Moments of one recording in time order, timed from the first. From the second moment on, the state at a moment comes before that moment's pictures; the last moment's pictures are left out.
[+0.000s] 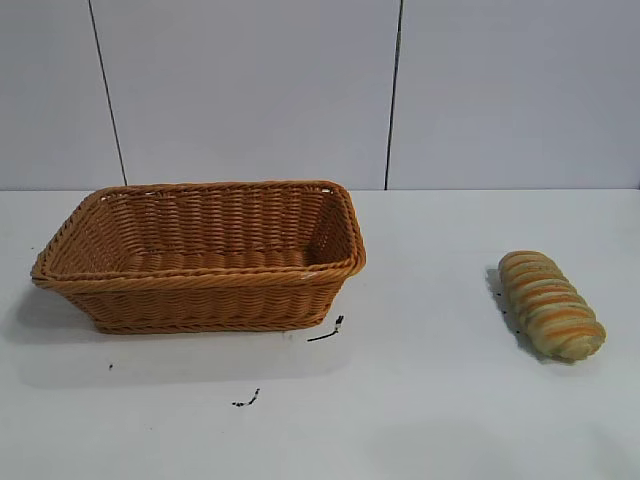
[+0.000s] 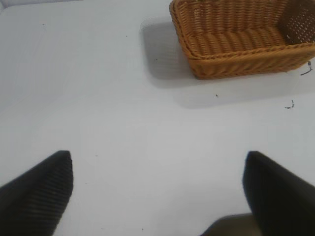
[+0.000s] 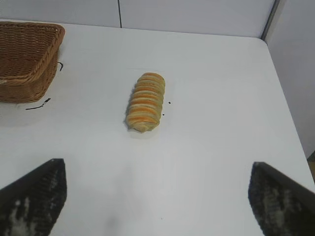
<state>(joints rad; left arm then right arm) -0.04 -0.01 -0.50 0.00 1.07 0.07 0.02 -0.01 -0.49 0.01 1.03 0.00</state>
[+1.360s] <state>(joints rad) -0.04 -0.01 -0.50 0.00 1.07 0.07 0.02 1.27 -0.88 0.01 0.84 0.00</state>
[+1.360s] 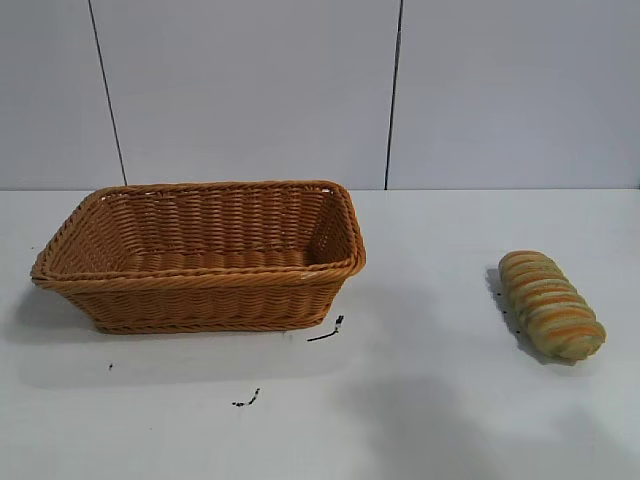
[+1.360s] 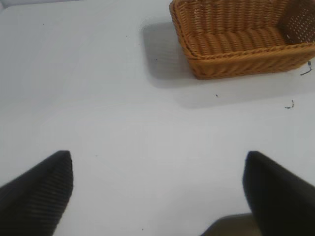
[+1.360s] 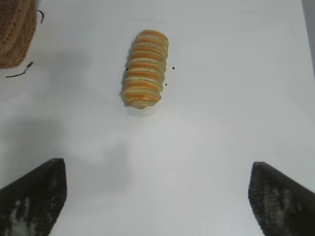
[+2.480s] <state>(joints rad) -0.04 -0.01 -0.50 0.00 1.07 0.07 0.09 1.95 -1.30 -0.01 0.74 0.06</state>
